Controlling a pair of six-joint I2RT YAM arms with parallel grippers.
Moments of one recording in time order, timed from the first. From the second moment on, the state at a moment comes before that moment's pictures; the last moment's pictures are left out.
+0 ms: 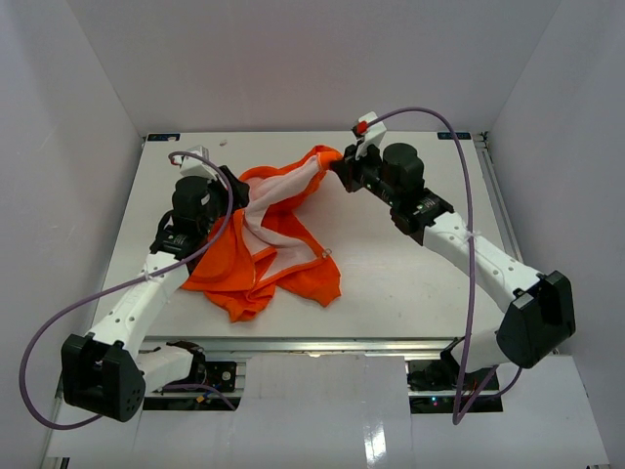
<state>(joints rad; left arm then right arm) -0.28 1.13 0.88 -0.02 -0.10 -0.47 0.62 1.42 1.21 0.10 -0.11 0.05</state>
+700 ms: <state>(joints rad) -0.34 1.07 0.68 -0.08 0.08 -0.46 0.45 1.28 1.14 -0.10 0.25 0.10</state>
